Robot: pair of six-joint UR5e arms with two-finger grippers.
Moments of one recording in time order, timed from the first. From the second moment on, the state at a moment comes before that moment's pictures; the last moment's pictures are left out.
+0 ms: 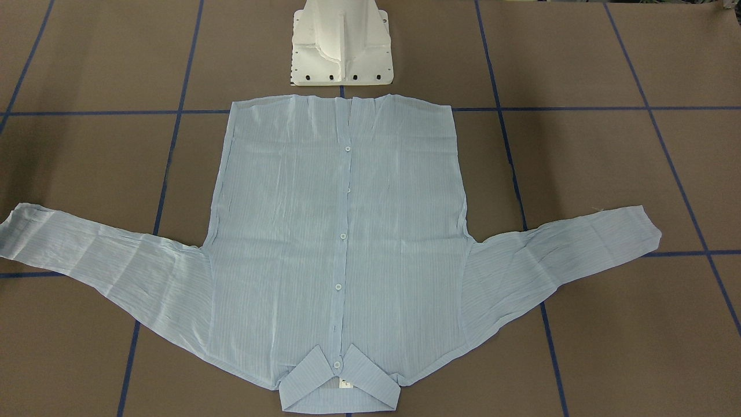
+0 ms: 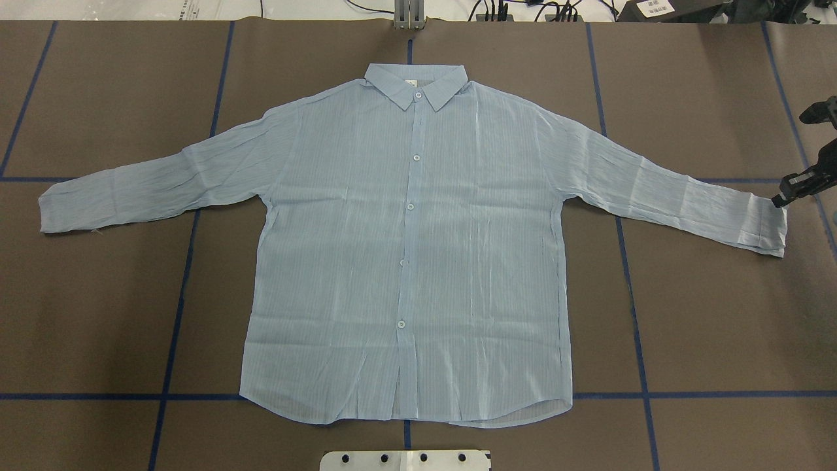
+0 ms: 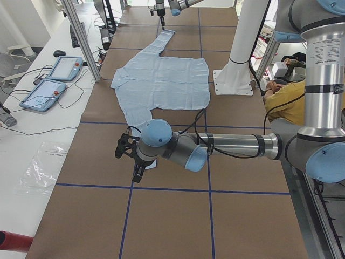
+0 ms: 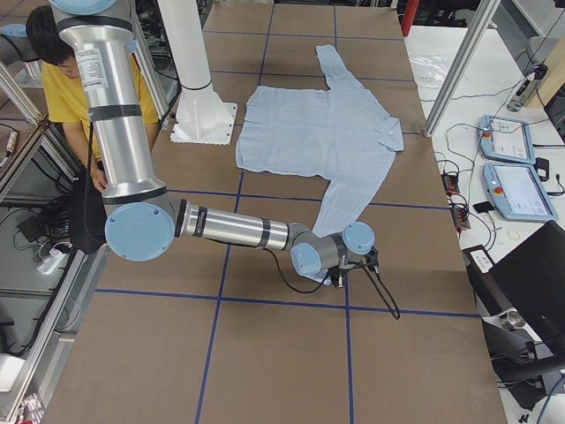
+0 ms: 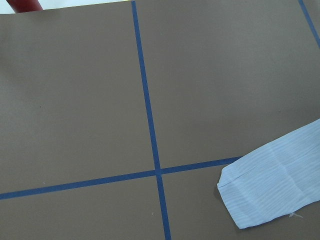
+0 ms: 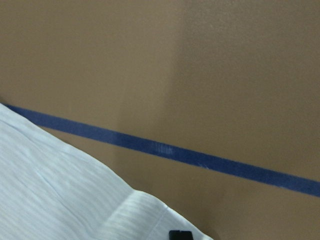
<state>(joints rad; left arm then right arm) -1.63 -1.49 -1.66 -2.01 -2.42 -0.14 1.25 -1.39 1.17 -1.10 2.44 0.18</state>
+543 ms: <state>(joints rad) -1.63 -1.49 -1.67 -2.00 -2.42 -0.14 1.25 -1.39 1.17 -1.10 2.43 0.18</state>
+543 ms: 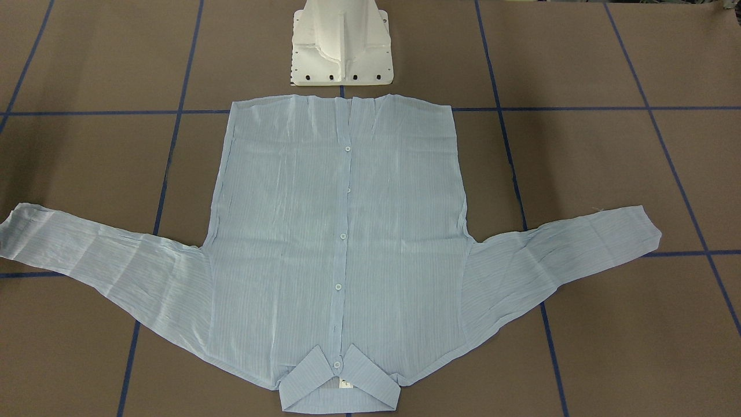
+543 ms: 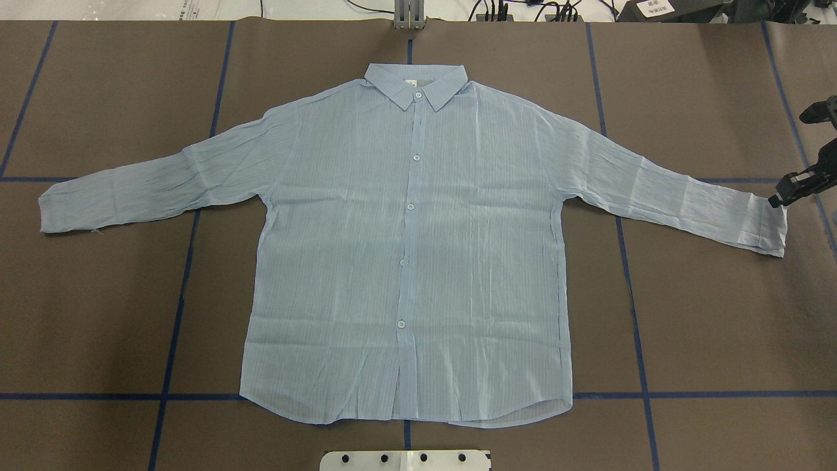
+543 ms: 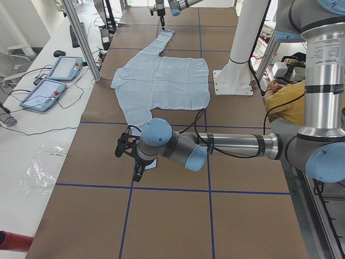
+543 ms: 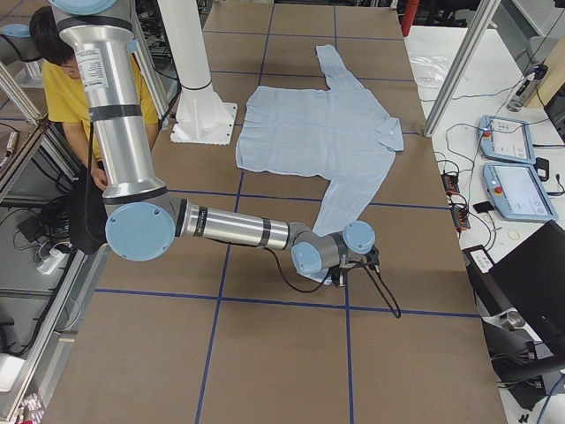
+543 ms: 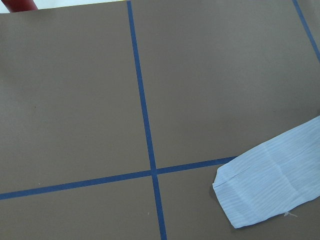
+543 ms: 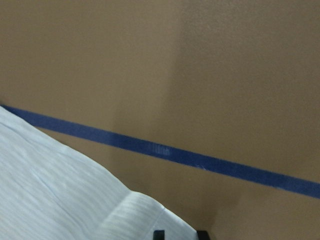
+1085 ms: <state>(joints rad) -1.63 -1.49 -1.67 -2.00 -2.42 -0.14 1.25 -1.39 1.16 -1.10 2.43 0.19</state>
